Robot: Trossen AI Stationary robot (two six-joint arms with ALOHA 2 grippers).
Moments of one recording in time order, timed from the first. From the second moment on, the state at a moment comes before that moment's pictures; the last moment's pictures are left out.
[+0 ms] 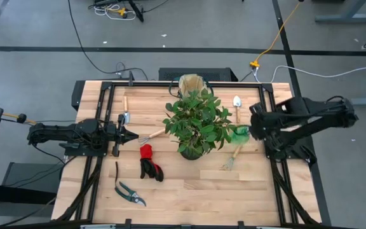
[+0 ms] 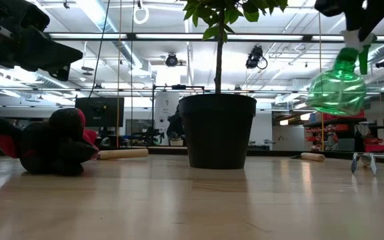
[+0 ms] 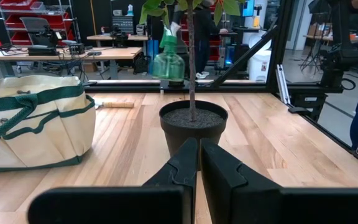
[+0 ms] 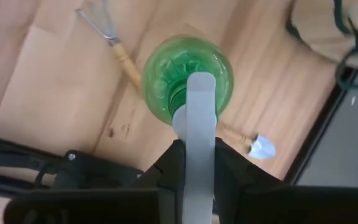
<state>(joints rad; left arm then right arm) -0.05 0.01 0.06 -0.07 -0.06 -0.02 0.14 1.08 1.30 -1.57 0.19 -0.35</state>
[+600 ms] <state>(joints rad) -0.05 0.01 0.06 -0.07 -0.06 -0.02 -0.19 1.08 1.30 -1.56 0.14 -0.36</state>
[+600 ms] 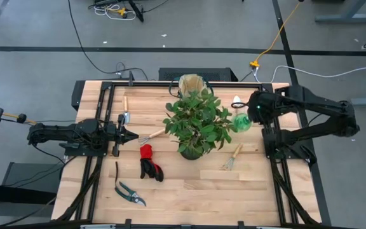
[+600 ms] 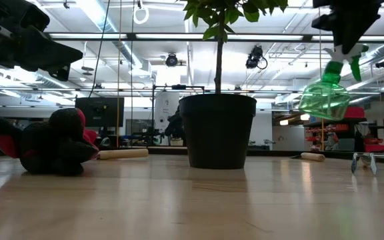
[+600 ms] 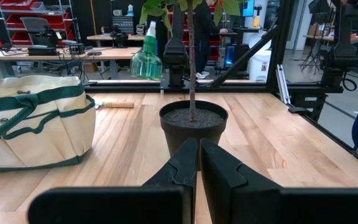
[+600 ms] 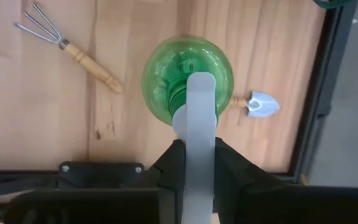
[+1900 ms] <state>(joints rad) -0.05 0.01 0.06 -0.07 -0.06 -0.02 -0.46 1.09 1.64 -1.31 0.17 -0.33</state>
